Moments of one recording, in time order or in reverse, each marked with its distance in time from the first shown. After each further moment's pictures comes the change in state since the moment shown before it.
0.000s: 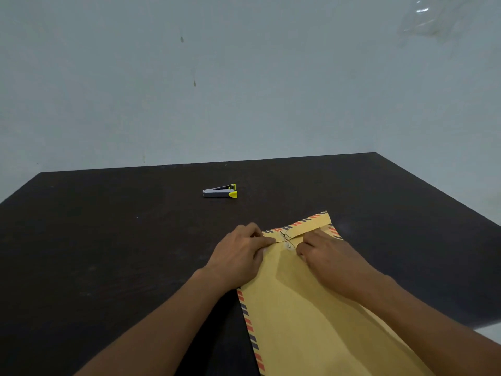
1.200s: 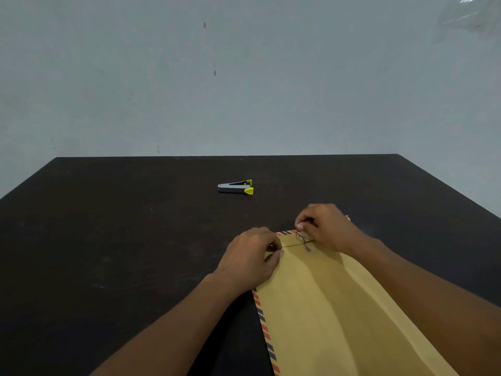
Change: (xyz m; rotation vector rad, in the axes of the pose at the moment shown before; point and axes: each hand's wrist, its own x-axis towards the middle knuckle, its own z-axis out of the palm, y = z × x) left_hand -0.006 -0.005 0.002 -0.184 0.156 -0.046; right_hand 0.085 0.026 0.003 0.404 0.048 0.151
